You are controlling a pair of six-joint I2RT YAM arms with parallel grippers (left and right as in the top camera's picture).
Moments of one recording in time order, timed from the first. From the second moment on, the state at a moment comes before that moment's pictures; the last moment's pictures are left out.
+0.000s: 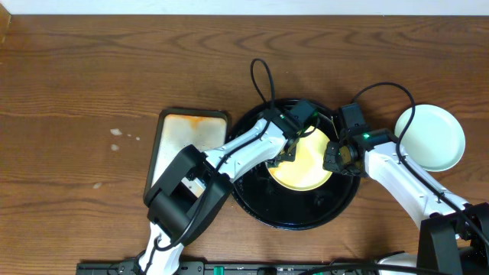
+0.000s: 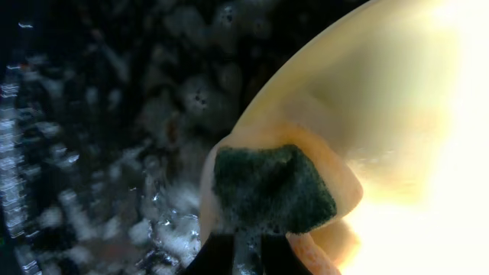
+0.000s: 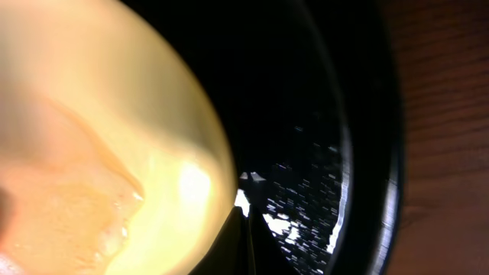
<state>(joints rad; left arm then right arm) -0.78 2.06 1.46 -0.84 -0.15 -0.66 0.29 1.55 0.87 -0.72 0.06 0.53</state>
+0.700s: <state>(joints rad) -0.56 1.71 1.61 -1.17 -0.32 -0.65 0.29 1.55 0.87 -0.60 -0.02 0.34</state>
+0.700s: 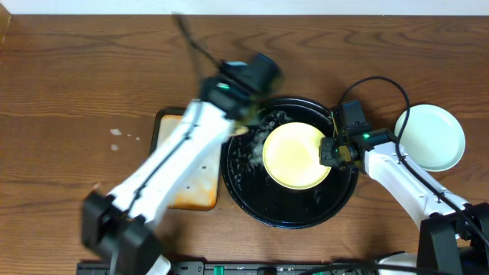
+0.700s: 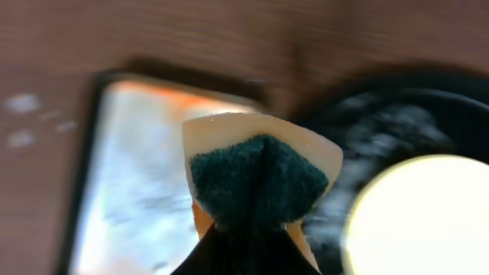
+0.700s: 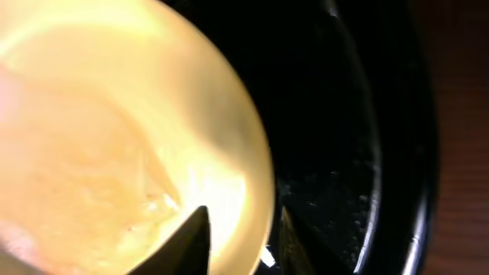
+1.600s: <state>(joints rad) -0.08 1.67 1.24 -1.06 0.10 -0.25 0.26 1.67 0.88 -0.56 -0.08 0.25</state>
